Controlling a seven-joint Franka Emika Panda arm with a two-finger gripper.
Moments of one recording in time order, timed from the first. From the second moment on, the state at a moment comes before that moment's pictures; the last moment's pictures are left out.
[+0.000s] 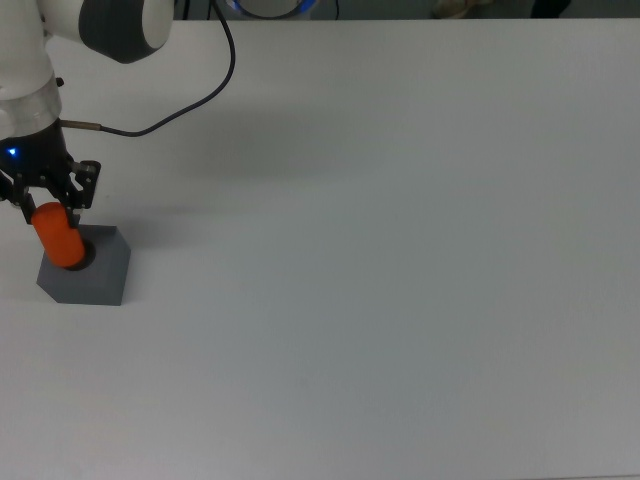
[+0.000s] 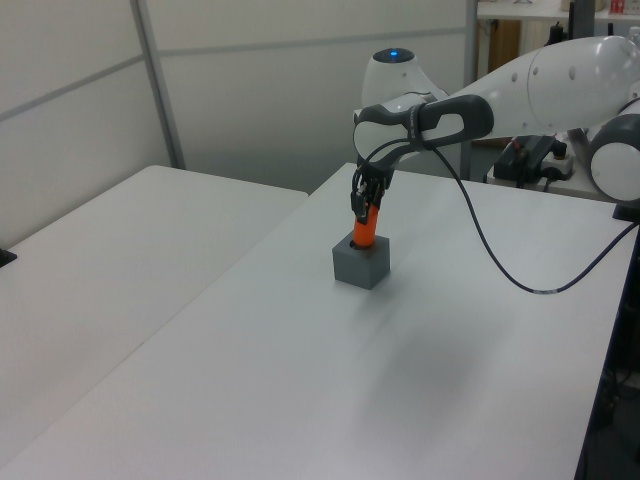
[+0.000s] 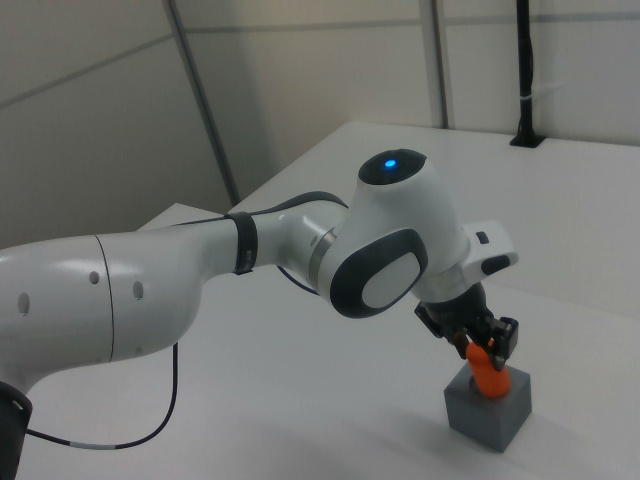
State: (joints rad) arm -0.11 0.39 -0.25 -1.59 0.07 2.23 -0.33
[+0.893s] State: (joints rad) arm -0.11 0.39 -0.23 -1.58 0.08 2.23 -0.33
